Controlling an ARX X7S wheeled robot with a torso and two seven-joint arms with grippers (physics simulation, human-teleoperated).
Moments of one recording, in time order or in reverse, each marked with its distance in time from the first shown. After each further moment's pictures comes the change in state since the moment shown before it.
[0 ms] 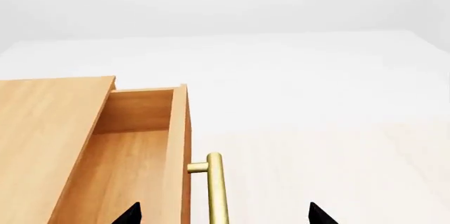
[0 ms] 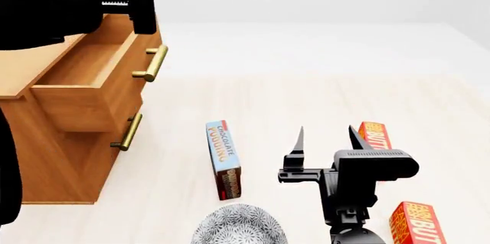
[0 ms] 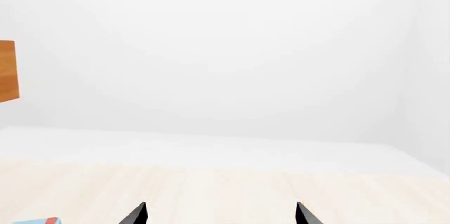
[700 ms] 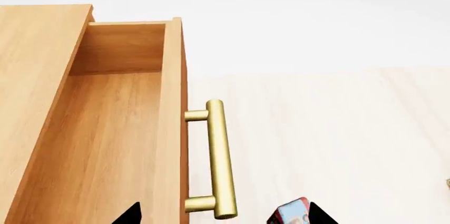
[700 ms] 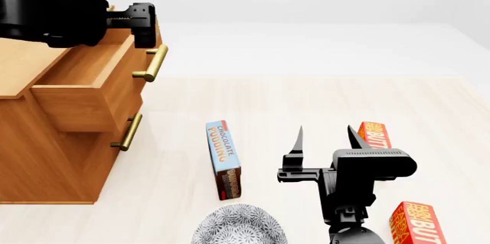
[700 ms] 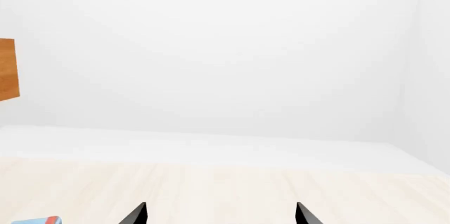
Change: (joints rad) left arm -0.153 -0.013 0.237 -0.363 -0.033 0.027 0.123; right arm 0.010 0.010 -0.015 0.010 0.015 -0.002 0.017
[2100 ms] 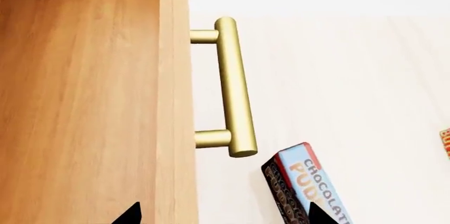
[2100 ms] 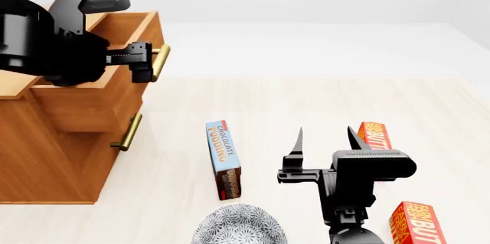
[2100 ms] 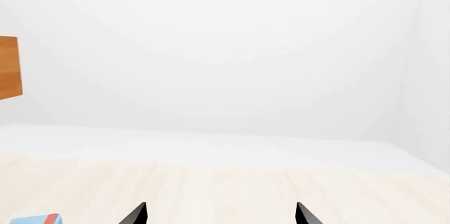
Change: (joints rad) left arm 0.066 -0.072 0.091 -0.076 -0.181 -0.020 -0.024; right arm 0.003 0.026 -0.022 0.003 0.027 -0.007 0.030
